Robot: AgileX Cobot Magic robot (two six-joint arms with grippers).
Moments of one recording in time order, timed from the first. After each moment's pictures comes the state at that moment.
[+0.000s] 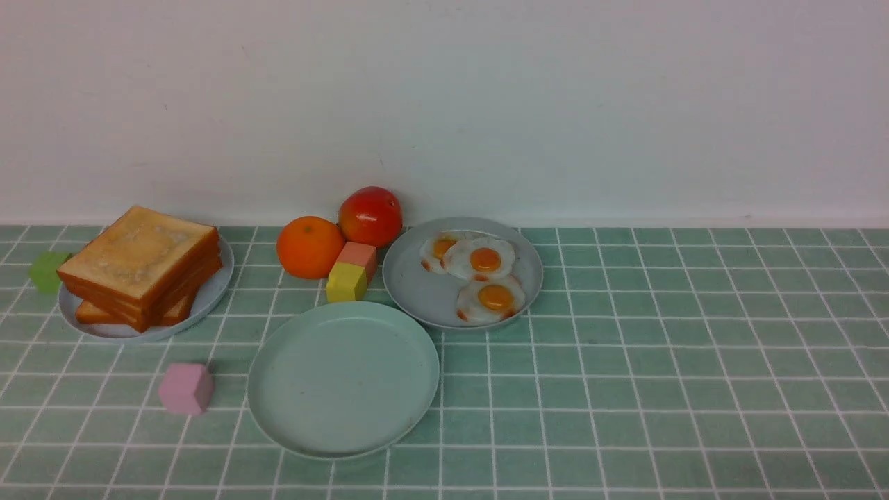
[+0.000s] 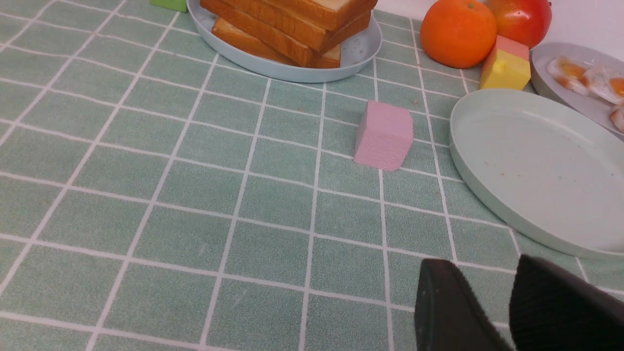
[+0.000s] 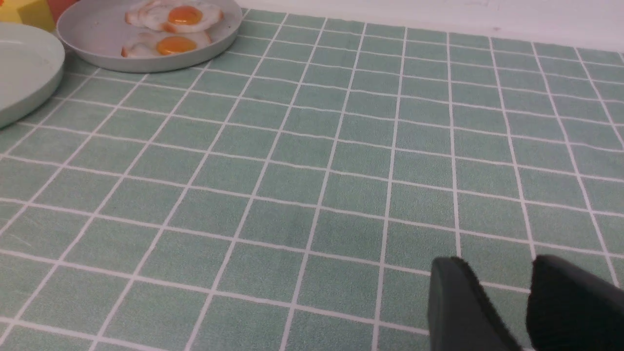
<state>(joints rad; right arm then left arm) 0.12 -0.01 0.02 0.06 0.39 -0.10 0.00 -0.01 0.03 -0.09 0.37 -0.17</state>
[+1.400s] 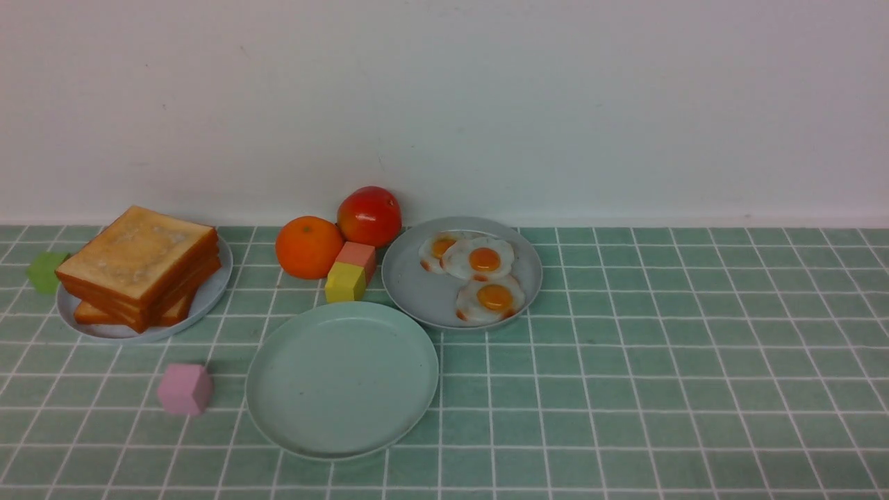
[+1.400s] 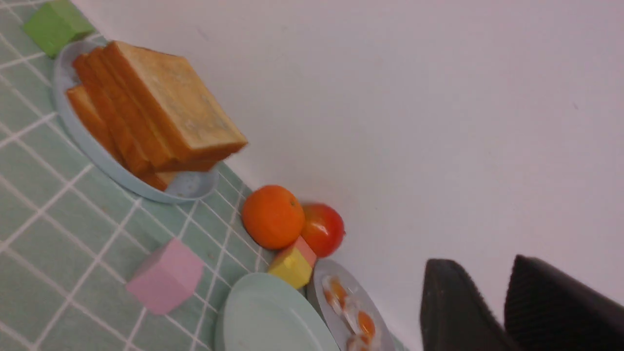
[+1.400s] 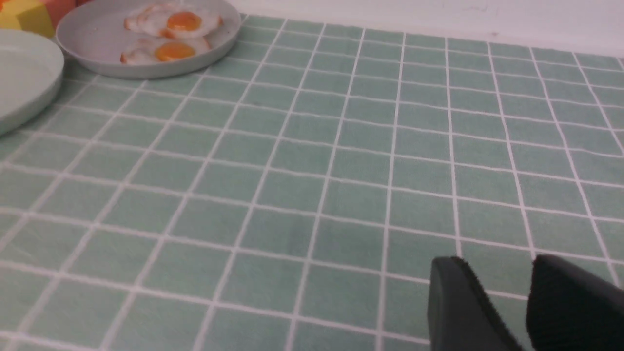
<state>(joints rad) 0.12 -0.01 0.02 0.08 0.36 -0.09 0.00 -0.01 -0.03 -0.62 0.08 -0.27</state>
